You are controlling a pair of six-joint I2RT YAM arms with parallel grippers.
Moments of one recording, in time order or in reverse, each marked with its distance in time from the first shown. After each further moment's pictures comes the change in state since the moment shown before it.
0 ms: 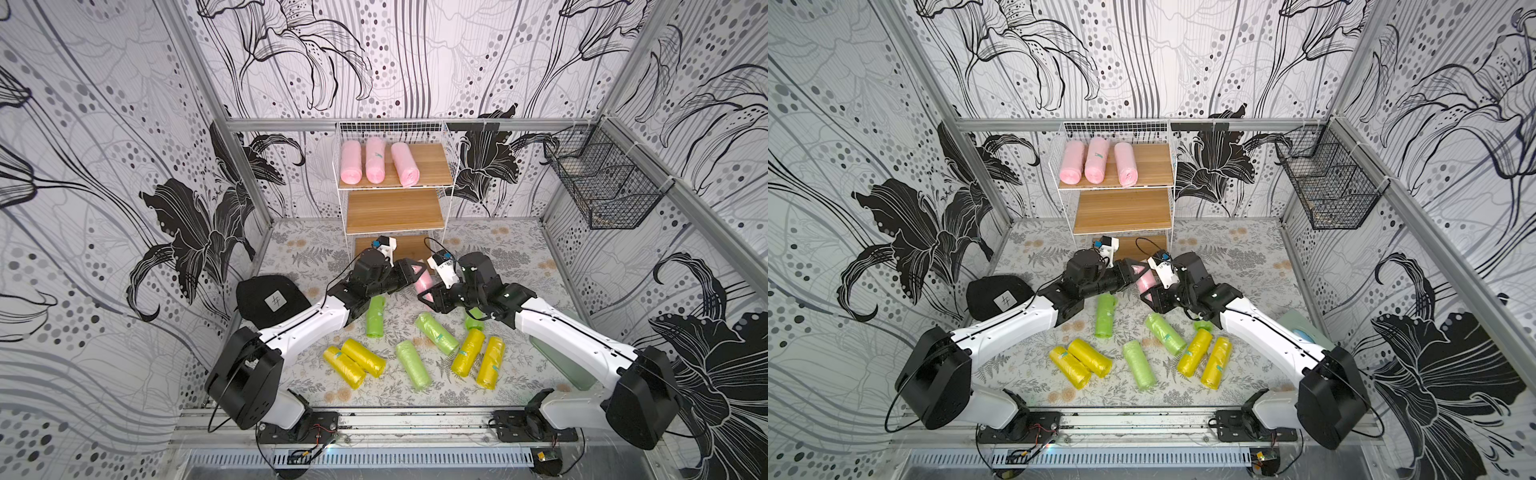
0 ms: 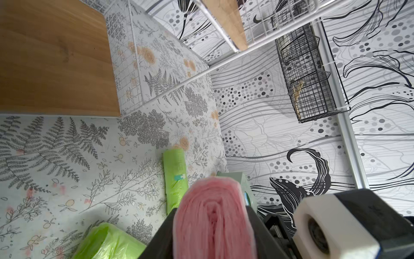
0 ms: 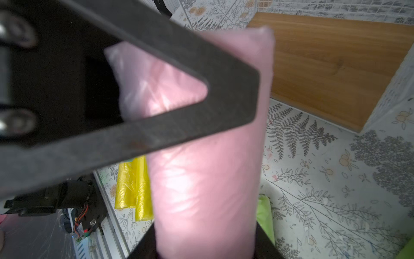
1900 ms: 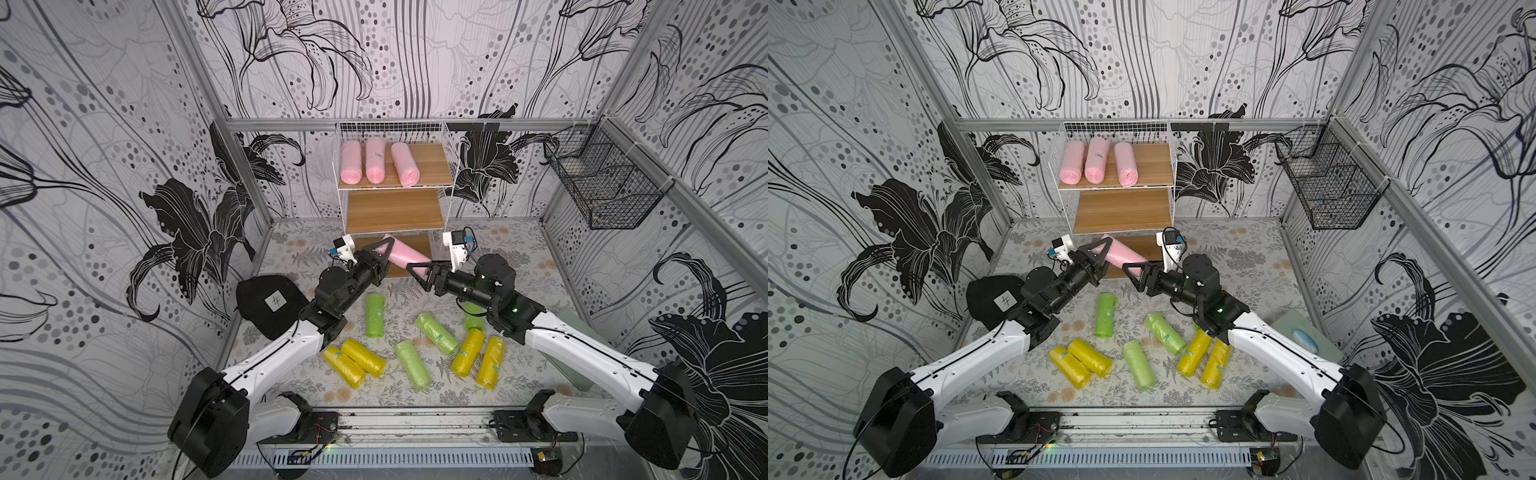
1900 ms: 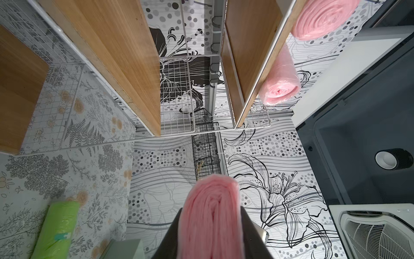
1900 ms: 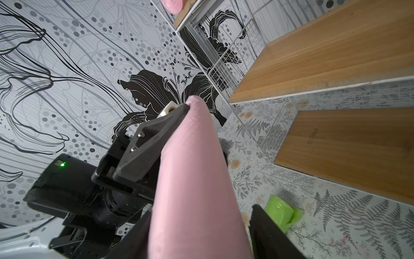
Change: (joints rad) left arm 0.054 -0.259 -0.238 0.450 -0.233 -0.529; right arm 0.082 -0.119 -0.082 0.541 0.074 0.452
